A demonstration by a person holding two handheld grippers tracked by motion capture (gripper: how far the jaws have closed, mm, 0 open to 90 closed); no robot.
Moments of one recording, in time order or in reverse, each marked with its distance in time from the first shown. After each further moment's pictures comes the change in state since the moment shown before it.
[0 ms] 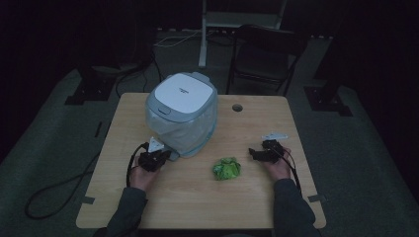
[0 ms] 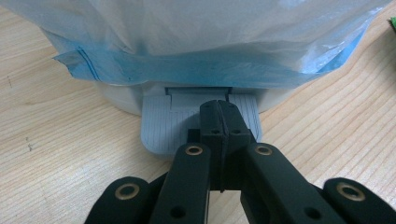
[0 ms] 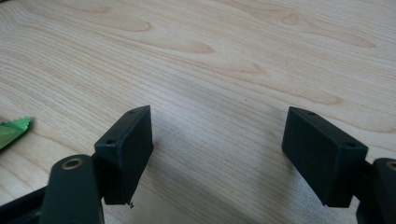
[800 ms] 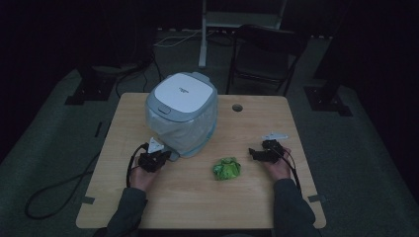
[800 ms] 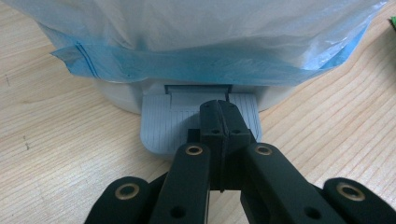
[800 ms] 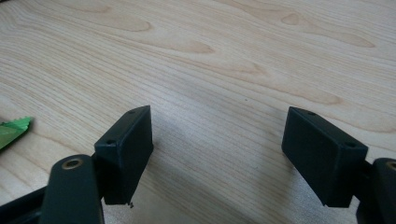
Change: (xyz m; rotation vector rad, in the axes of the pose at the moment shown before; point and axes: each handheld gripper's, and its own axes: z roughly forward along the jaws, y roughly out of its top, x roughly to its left) left arm 0.000 -0.003 0.001 -0.006 -0.002 -0.004; right arm 0.000 0.000 0.000 0.000 0.000 0.000
